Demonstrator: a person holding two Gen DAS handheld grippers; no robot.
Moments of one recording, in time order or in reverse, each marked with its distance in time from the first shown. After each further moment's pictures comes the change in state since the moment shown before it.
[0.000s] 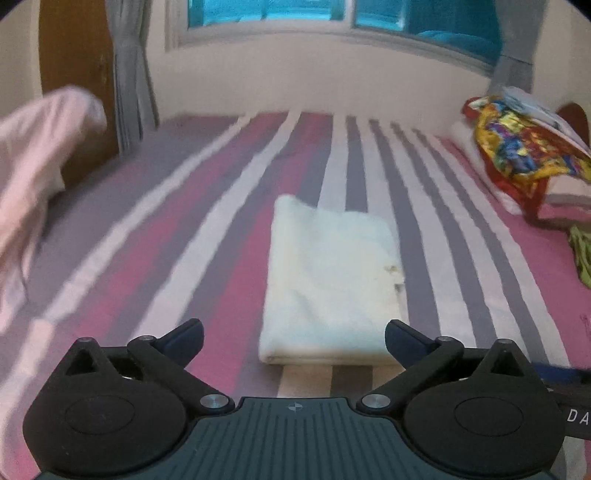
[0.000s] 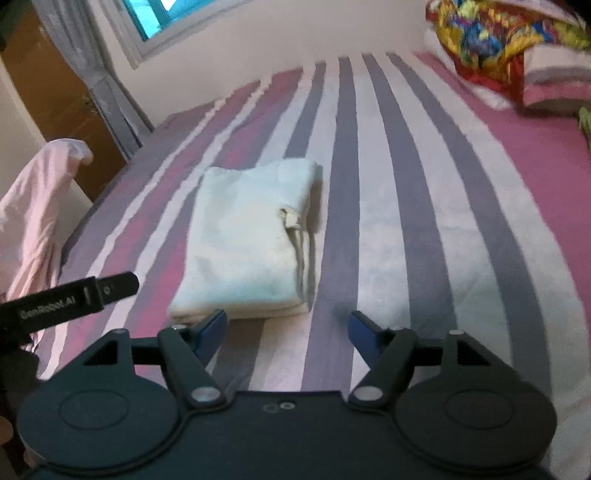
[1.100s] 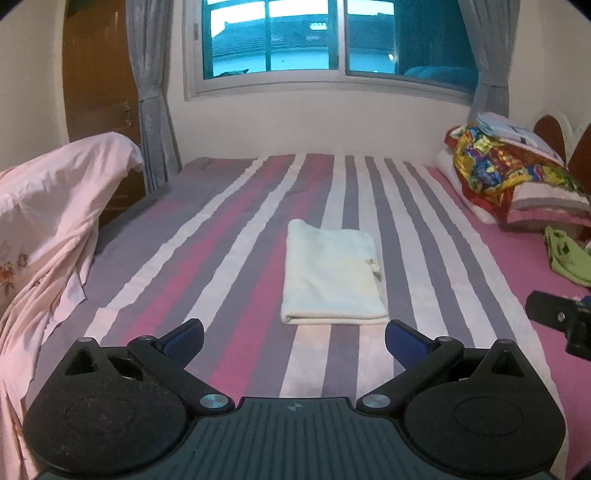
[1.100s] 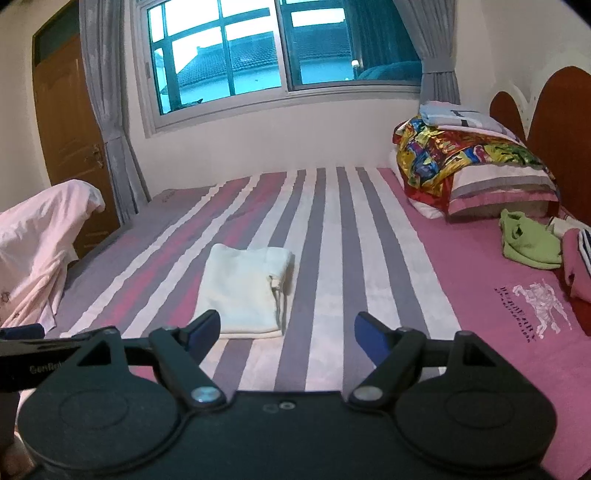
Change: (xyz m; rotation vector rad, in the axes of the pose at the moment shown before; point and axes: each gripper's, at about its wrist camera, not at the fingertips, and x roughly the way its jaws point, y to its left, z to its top) left arm -0.157 -0.002 -0.067 0.023 -0.132 0.051; right arm -0.171 0.045 -0.077 -0.111 -0.332 -0.163
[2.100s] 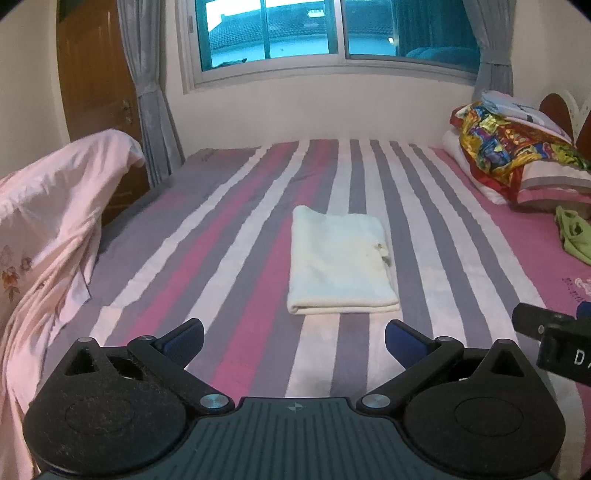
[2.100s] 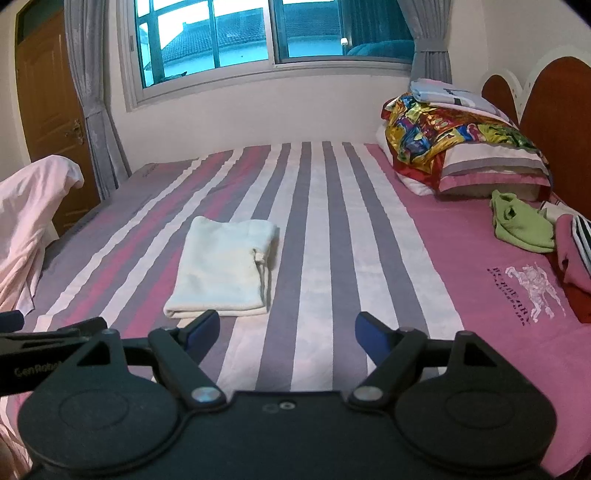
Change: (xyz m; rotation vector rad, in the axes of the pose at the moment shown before) left arm 0.015 -0.010 0.000 0.044 0.036 0.041; right arm 0.028 0.003 -0.011 -0.010 0.087 -0.052
